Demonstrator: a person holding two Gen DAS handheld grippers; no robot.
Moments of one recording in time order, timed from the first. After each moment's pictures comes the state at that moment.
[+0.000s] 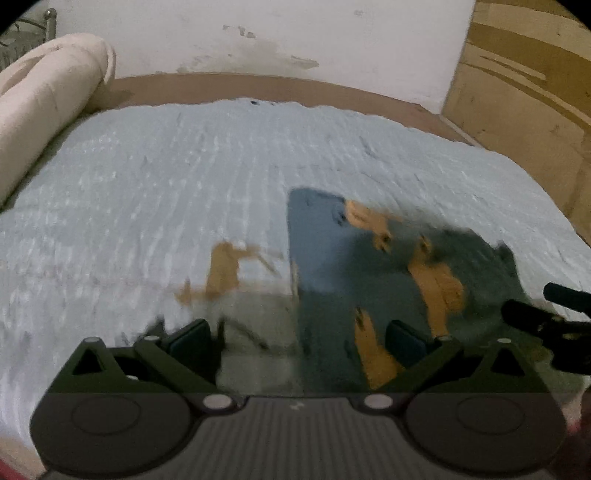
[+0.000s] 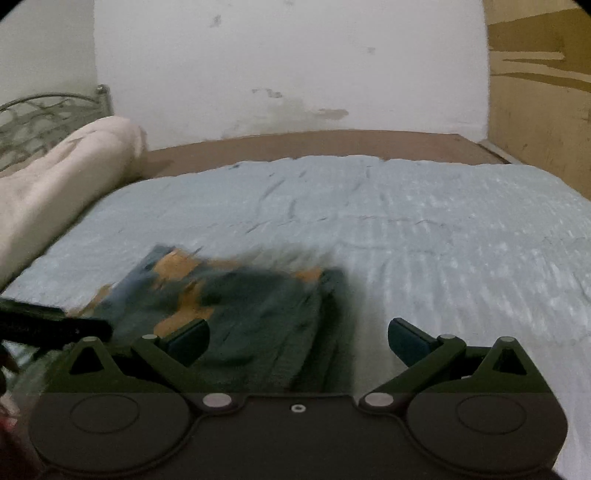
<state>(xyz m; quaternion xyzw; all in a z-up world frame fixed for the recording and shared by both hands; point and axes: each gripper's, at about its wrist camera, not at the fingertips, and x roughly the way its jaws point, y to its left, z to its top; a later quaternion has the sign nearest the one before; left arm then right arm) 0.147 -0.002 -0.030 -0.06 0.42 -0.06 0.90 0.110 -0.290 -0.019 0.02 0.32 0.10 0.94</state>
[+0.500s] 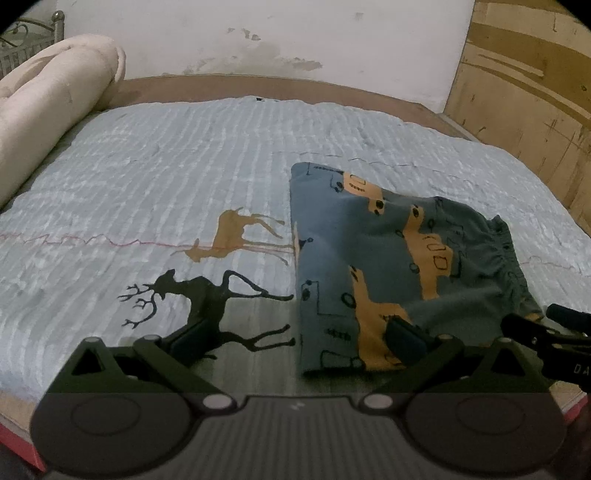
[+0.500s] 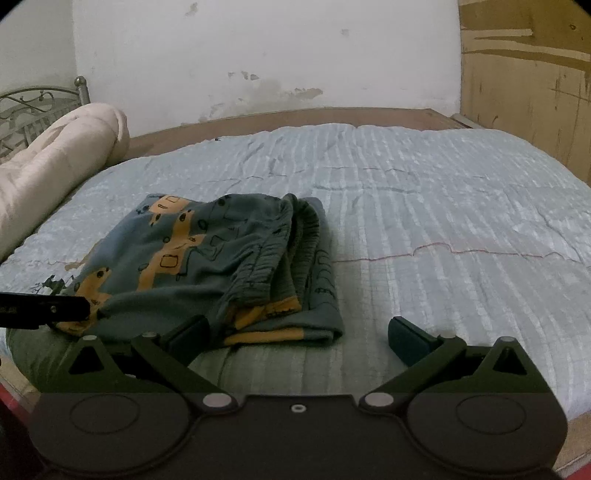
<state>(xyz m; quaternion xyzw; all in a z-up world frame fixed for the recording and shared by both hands) 0.114 -0.006 -0.032 -0.06 0.41 -0.04 0.91 0.070 -0.294 -0.037 0.04 0.34 0.06 0.94</state>
